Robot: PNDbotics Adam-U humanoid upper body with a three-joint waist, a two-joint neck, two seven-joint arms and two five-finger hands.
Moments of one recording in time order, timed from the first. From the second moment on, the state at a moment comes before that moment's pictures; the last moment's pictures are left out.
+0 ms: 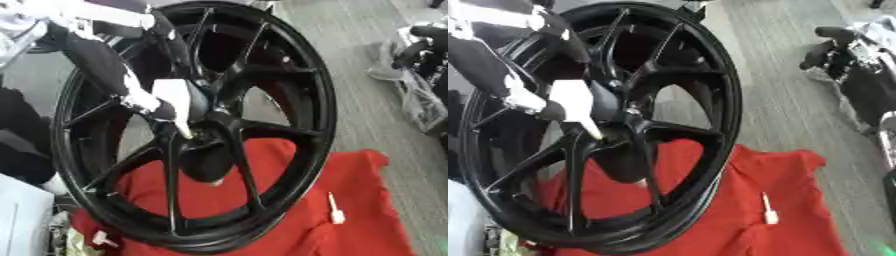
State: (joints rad) left arm -1.19 0.66 -0.68 -1.63 -0.22 0.24 -0.89; right arm -0.18 -0.51 -0.30 -1.77 -0.44 0.04 0.36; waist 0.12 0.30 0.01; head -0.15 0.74
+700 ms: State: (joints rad) left arm -1.19 0.65 -0.69 -1.63 -0.27 0.21 -0.89; right arm -0.18 -0.51 -0.30 -1.77 -0.44 0.05 0.37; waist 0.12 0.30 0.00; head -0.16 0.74
